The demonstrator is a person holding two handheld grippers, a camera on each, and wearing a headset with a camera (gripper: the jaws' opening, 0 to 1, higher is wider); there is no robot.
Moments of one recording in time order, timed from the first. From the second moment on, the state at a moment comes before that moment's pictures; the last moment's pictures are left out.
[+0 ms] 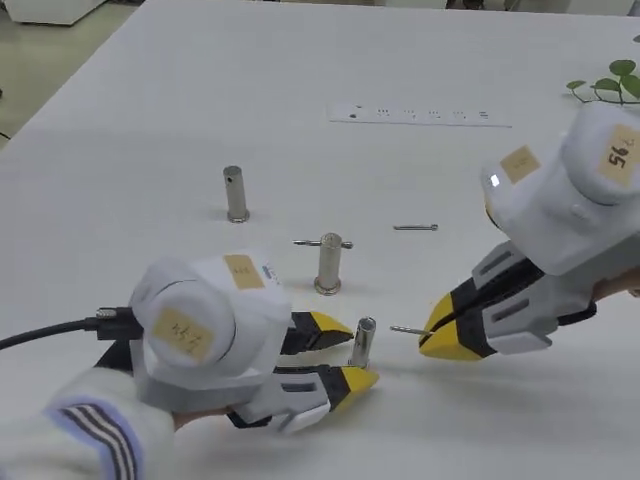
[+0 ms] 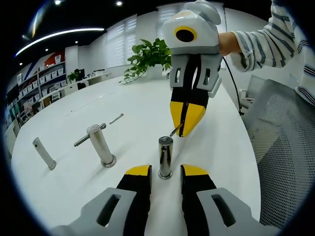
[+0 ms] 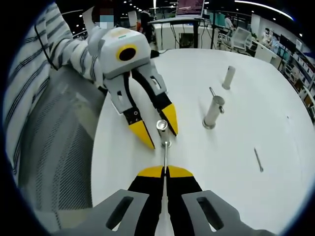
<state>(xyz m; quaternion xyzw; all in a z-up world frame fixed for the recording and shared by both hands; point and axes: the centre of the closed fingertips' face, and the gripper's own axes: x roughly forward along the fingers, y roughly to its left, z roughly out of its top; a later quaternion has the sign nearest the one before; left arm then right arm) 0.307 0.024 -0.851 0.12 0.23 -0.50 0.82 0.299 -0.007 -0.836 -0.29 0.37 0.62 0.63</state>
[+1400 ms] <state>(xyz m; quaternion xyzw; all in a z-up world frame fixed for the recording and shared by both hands) 0.300 0.018 -0.850 0.16 0.22 -0.55 0.79 0.290 0.009 -0.833 -0.26 0.36 0.66 0.61</state>
